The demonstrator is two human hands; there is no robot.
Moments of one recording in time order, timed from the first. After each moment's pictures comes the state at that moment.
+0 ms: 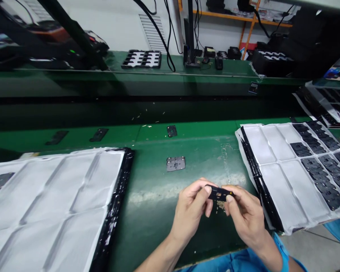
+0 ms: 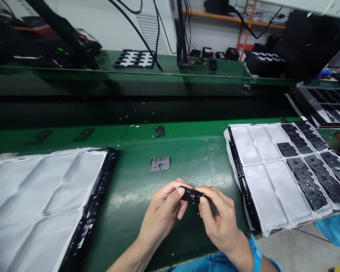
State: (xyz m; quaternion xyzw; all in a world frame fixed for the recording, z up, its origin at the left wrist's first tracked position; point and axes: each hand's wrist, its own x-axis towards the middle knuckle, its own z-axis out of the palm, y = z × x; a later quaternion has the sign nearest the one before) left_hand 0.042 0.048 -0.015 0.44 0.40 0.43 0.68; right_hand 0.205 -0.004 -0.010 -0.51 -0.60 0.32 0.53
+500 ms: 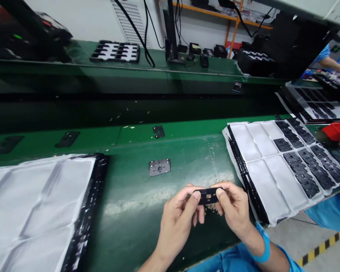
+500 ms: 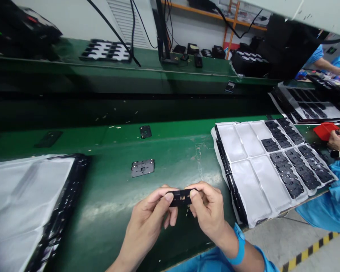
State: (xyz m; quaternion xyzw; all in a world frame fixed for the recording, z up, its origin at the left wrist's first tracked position) left_hand 0.041 0.039 -0.008 0.51 0.45 0.37 0.63; right_hand 0.202 0.005 -0.020 -0.55 -0.48 0.40 0.56
